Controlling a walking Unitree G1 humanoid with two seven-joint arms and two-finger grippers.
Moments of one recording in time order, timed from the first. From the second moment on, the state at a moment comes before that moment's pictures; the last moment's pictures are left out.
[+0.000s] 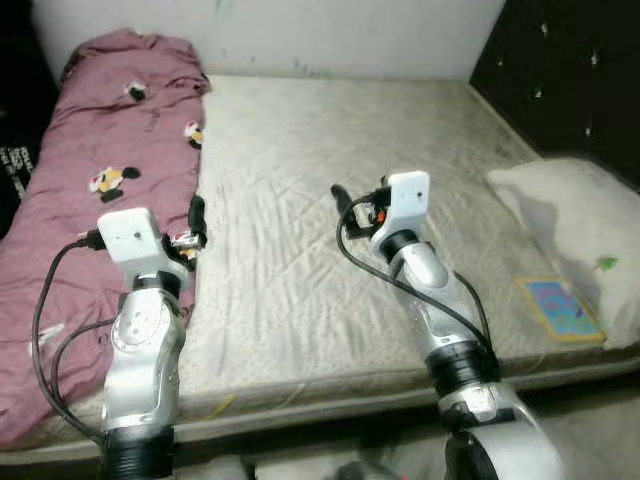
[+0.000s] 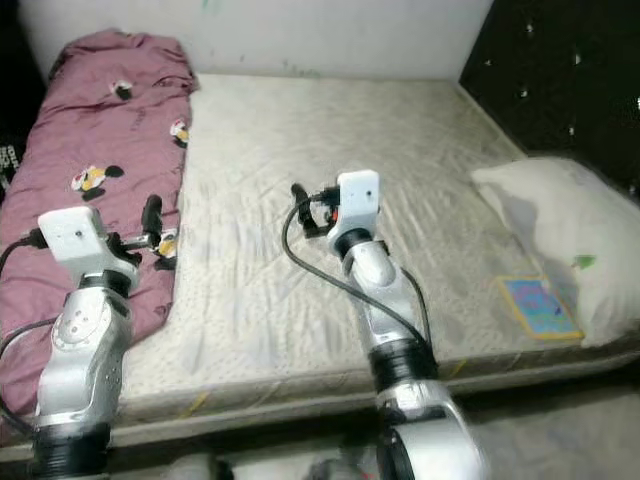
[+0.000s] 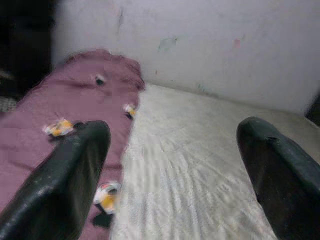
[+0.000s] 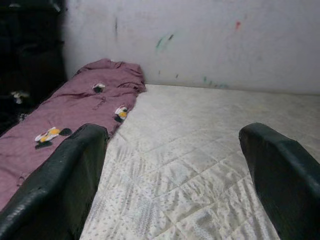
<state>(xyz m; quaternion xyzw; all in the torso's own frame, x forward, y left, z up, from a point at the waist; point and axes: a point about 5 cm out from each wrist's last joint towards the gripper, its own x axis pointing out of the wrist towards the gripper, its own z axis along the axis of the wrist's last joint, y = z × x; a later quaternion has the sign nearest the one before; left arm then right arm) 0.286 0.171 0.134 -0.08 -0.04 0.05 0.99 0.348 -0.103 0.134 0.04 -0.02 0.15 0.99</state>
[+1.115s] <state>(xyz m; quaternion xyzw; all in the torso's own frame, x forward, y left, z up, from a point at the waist) 0.284 0.168 0.131 -0.07 -0.04 0.04 1.00 0.346 -0.116 0.125 0.03 -0.01 0.13 0.99</state>
